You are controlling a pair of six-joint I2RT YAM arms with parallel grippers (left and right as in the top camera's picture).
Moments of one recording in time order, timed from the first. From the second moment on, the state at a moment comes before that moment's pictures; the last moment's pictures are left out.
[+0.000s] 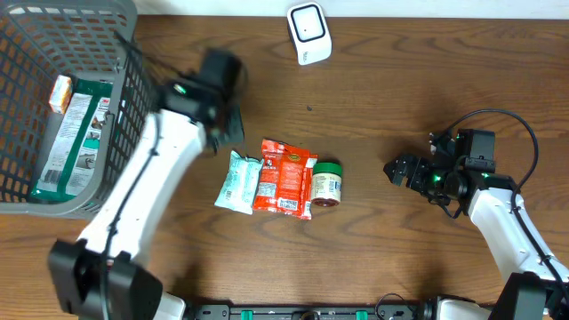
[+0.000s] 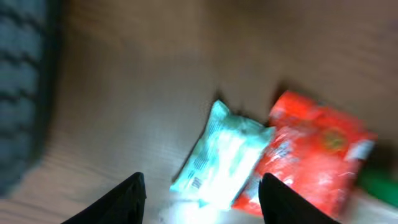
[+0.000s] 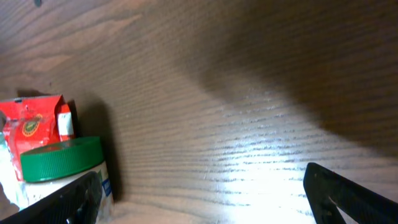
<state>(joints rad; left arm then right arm) -0.29 1.65 1.59 -1.18 -0.14 -0.46 -0.12 1.41 0.73 -0.49 -0.41 0.29</state>
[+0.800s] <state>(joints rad) 0.46 1.81 2.00 -1.20 -0.22 -0.32 -0.12 1.41 0.73 -0.49 -0.41 0.29</state>
